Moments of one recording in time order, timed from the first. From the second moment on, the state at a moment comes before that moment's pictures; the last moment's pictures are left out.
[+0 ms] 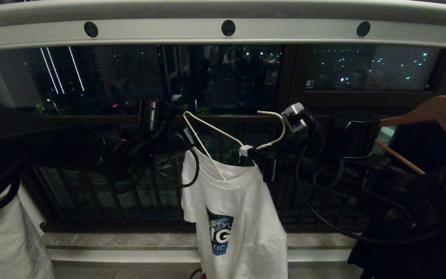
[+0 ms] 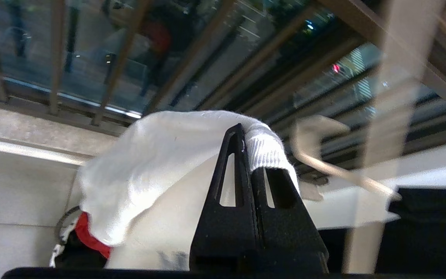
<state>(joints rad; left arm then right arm) -0.43 1.99 -1.34 -0.33 0.13 -0.70 0.54 1.85 -0.95 -0.84 0.35 0.07</state>
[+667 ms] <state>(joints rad) -0.48 1.95 -1.33 -0.29 0.14 -0.70 0.55 1.92 -0.95 -1.04 0.33 0.20</state>
